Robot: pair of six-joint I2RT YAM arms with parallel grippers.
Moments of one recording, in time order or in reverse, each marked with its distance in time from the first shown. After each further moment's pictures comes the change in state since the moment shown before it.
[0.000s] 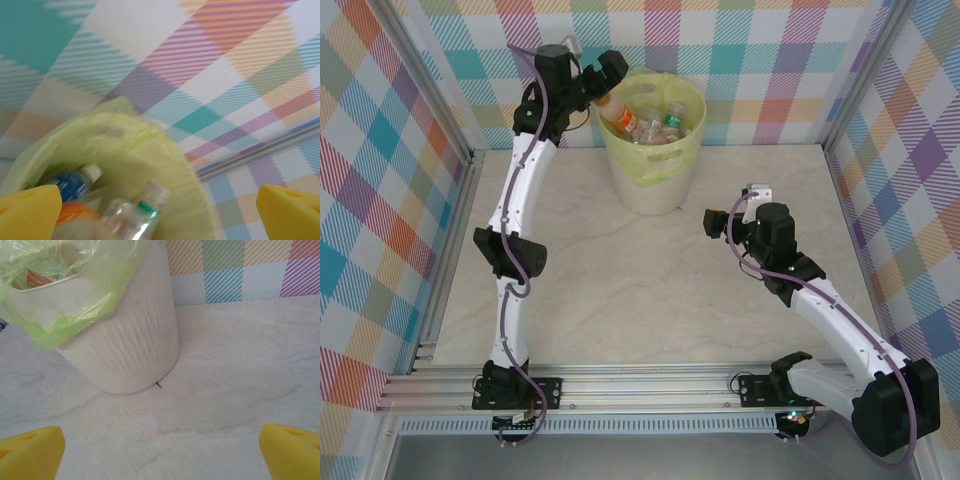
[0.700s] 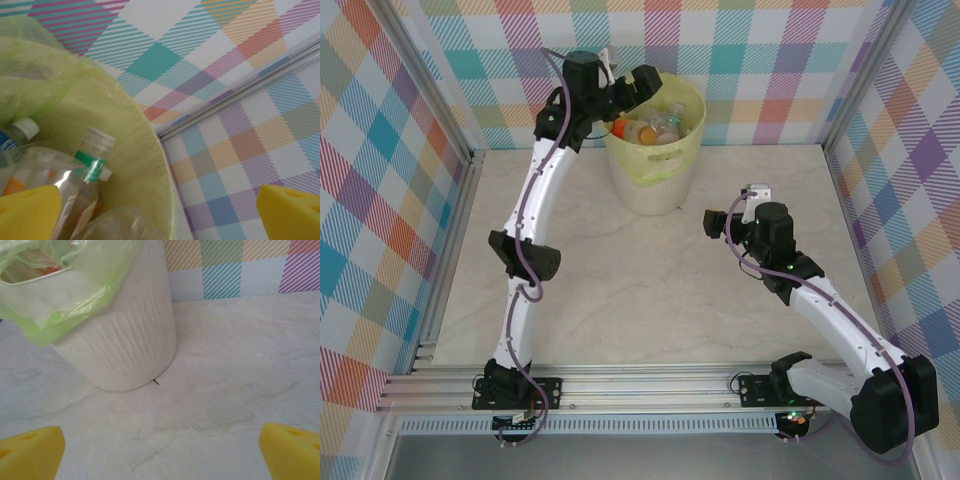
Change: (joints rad) left arm -0.091 -0.034 -0.056 -0.077 0.098 0.029; right arm -0.013 0.014 -0.001 0.000 -0.001 -0.008
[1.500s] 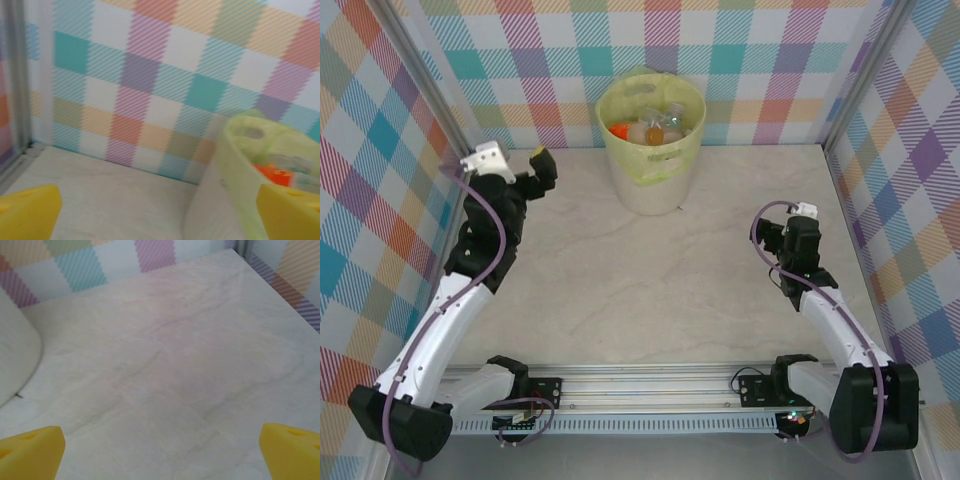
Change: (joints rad) left arm 0.073 -1.314 -1.791 0.672 -0.777 0.431; right arm -0.319 -0.011 -0.196 0.081 0.117 -0.003
